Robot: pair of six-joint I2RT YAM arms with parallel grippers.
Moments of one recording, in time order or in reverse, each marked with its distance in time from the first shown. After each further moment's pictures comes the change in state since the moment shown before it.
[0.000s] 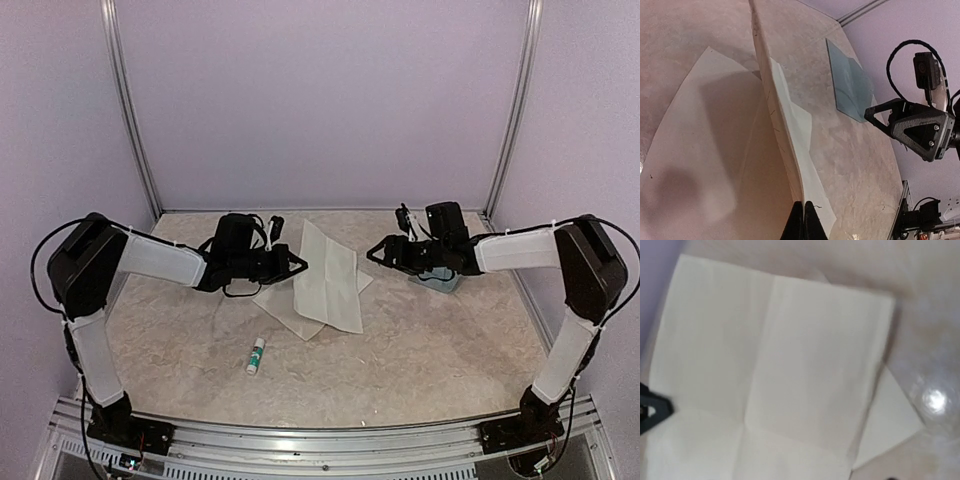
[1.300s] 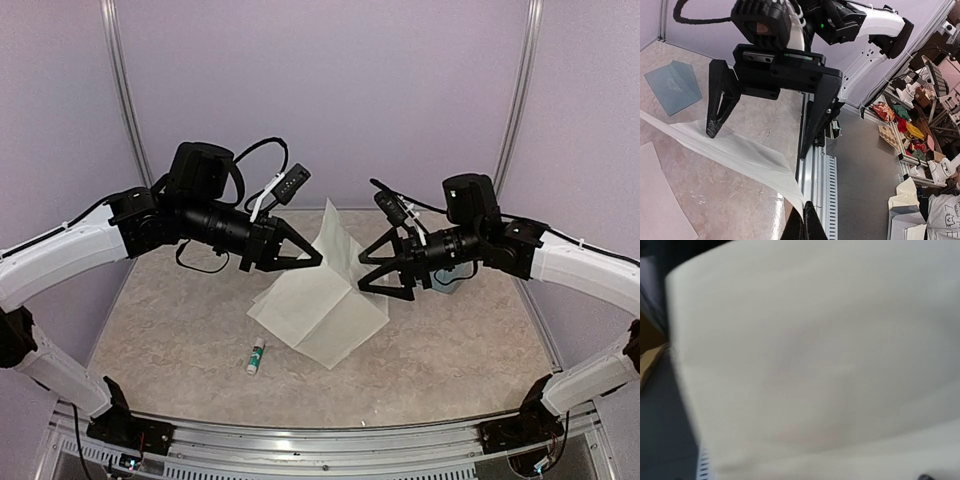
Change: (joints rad) left arm -0.270 -0.529 0.306 -0.800 0.341 0.566; right arm 0.249 -0.514 0.020 -0.385 -0.358 -0.557
